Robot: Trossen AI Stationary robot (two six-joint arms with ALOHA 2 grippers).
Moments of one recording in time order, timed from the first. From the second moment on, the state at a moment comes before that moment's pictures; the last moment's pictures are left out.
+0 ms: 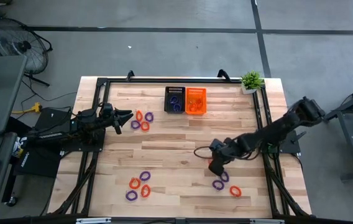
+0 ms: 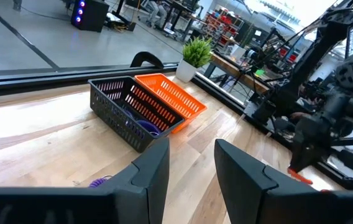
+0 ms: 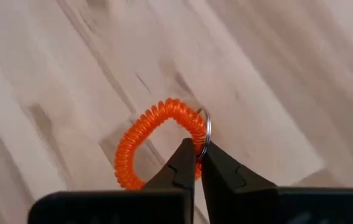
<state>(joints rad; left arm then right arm) 0.18 0.01 0.08 -0.17 -0.24 -0.50 0.38 1.46 0.76 -0.43 0.10 1.02</state>
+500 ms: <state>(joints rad) 0.18 0.01 0.08 -0.17 -0.24 -0.50 -0.01 1.34 0.76 -0.29 0.04 0.75</state>
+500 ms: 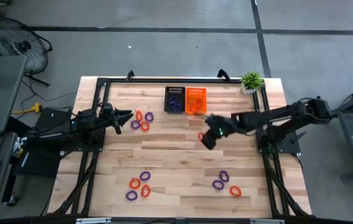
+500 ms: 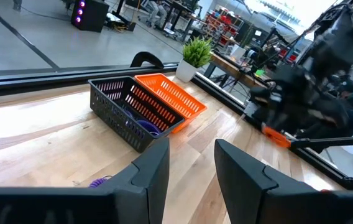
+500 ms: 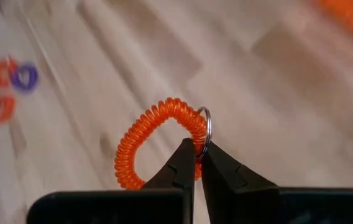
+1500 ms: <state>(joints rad) 0.18 0.01 0.08 -0.17 -0.24 -0.50 -0.55 1.50 0.77 0.06 -0.08 0.49</state>
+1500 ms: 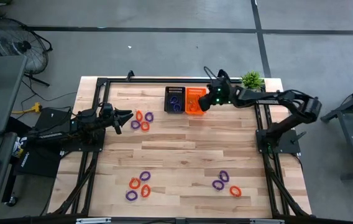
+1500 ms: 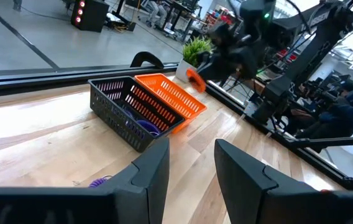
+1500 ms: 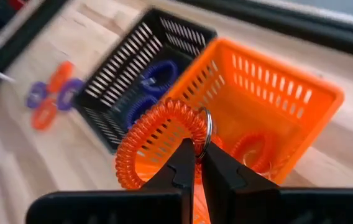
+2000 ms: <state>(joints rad) 0.18 0.01 0.08 -0.17 -0.24 -0.50 -0.55 1.56 0.77 0.08 -0.06 0.47</state>
